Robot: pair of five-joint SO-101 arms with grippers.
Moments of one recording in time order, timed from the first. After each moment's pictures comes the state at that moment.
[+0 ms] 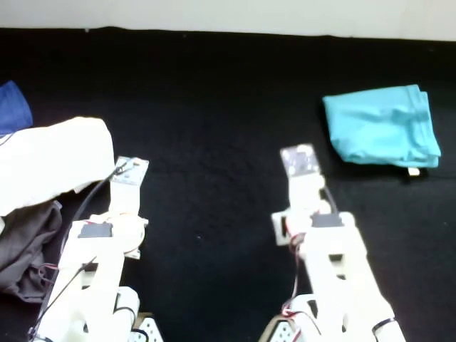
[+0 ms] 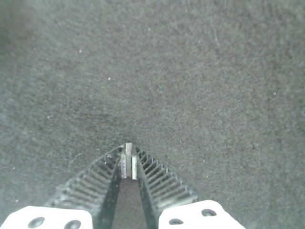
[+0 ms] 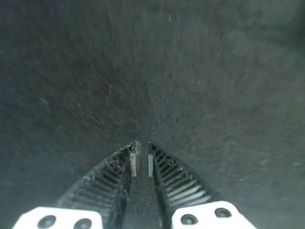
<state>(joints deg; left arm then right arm) -10.0 -43.0 78.8 41.7 -14.5 -10.4 -37.2 71.4 41.6 9.4</state>
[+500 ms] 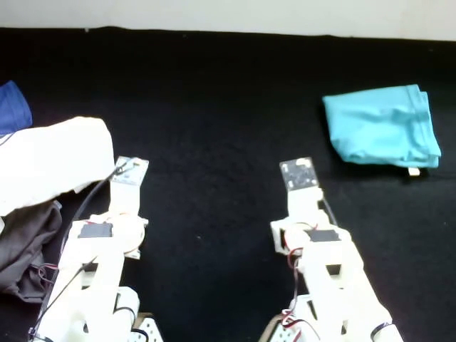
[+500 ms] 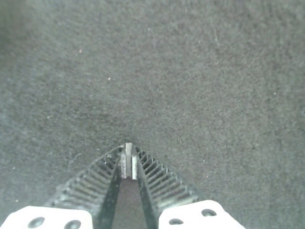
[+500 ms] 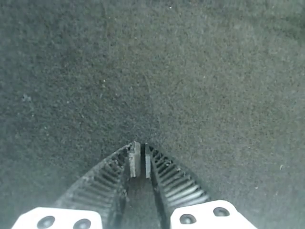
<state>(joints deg) -10.0 -42.9 78.8 41.7 -14.5 -10.4 -38.4 78.0 32.3 9.4</state>
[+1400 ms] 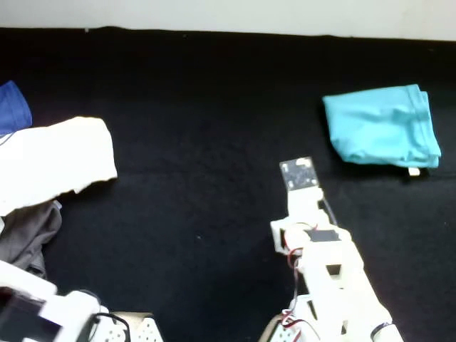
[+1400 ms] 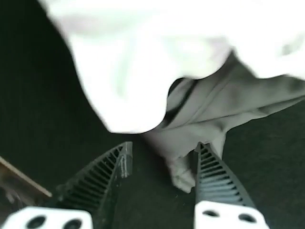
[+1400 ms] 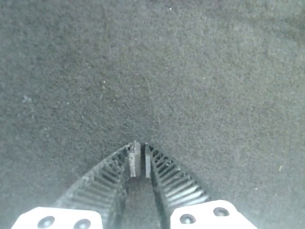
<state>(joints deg) -76.4 -9.6 17.3 73.7 -31.3 -10.4 -38.4 78.0 32.0 9.4</state>
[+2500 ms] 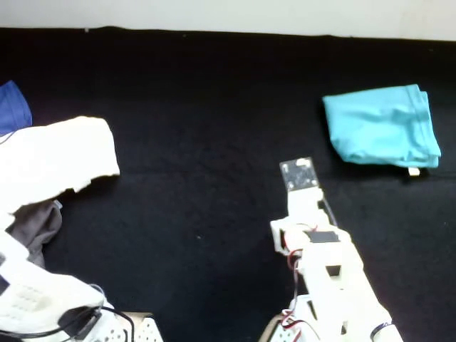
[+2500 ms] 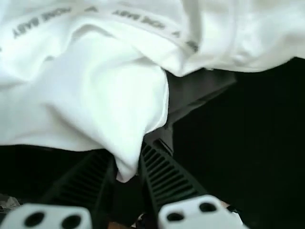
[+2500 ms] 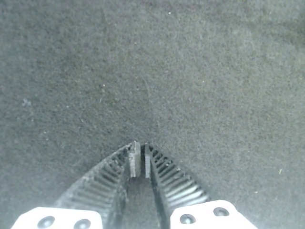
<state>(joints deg) -60.4 9.2 -10.2 92.1 -25.2 -10.4 -38.4 78.8 30.3 9.4</state>
